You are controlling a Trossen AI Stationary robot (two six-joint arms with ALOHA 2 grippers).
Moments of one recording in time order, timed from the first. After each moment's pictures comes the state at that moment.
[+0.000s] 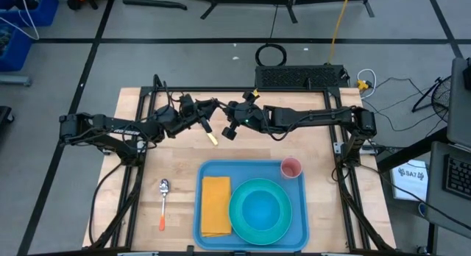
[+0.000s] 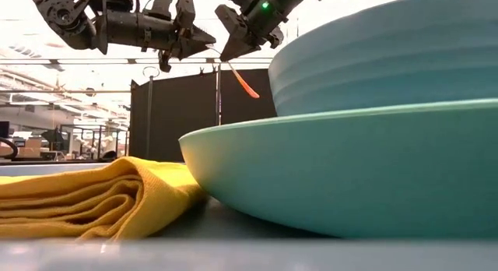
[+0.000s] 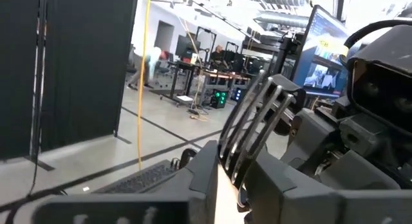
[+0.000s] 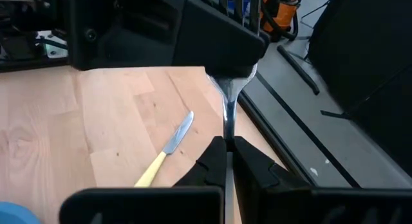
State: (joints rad) left arm 0.23 1.28 0.51 0.93 -0.29 -0.21; right arm -0.10 1.80 1.49 -0.22 0.47 0.01
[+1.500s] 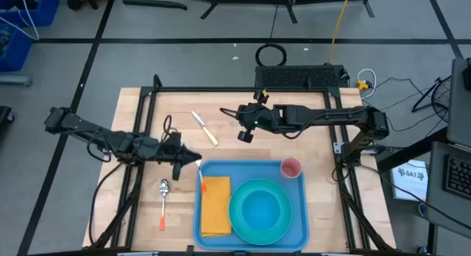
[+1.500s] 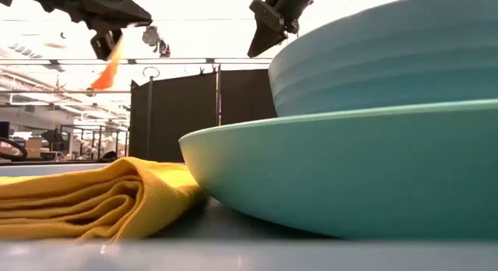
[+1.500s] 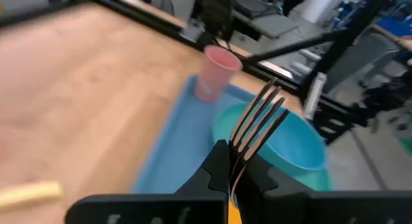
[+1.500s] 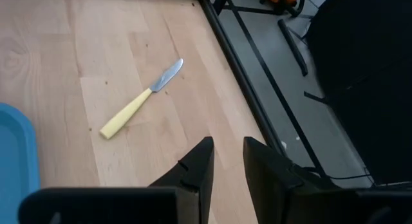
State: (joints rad) left arm -0.31 0.83 0.51 0.00 -0.29 -0.53; right arm -0.07 1.67 1.49 -0.53 0.50 -0.07
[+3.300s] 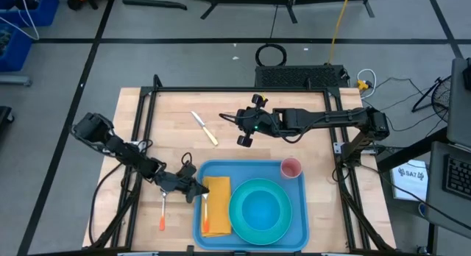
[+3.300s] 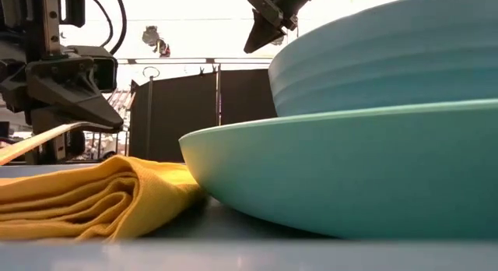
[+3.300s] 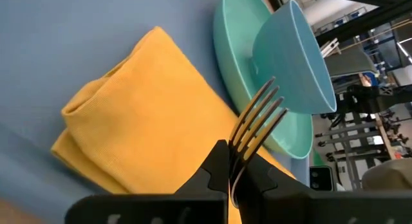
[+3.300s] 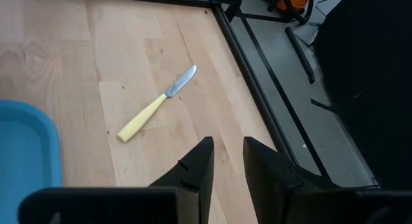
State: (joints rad) left arm -0.55 1.53 0.30 0.76 -0.29 -1.21; right arm -0.03 1.68 1.49 -0.52 0.49 -0.06
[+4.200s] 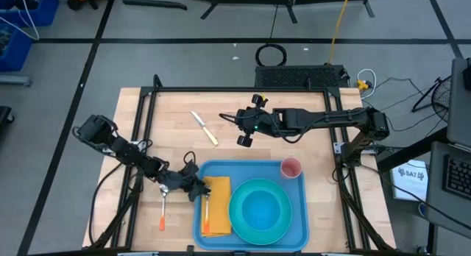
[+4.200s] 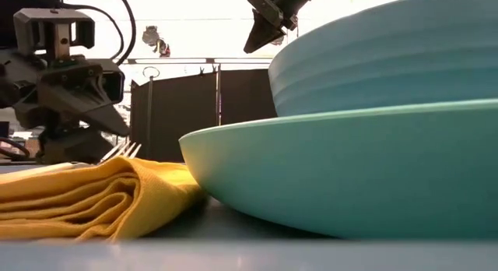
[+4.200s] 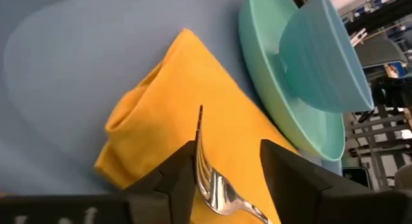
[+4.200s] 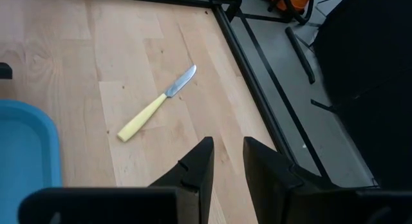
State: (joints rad) left arm -0.50 1.58 0.30 0.77 -0.26 -1.15; right arm -0.03 1.68 1.49 -0.52 0.49 -0.07
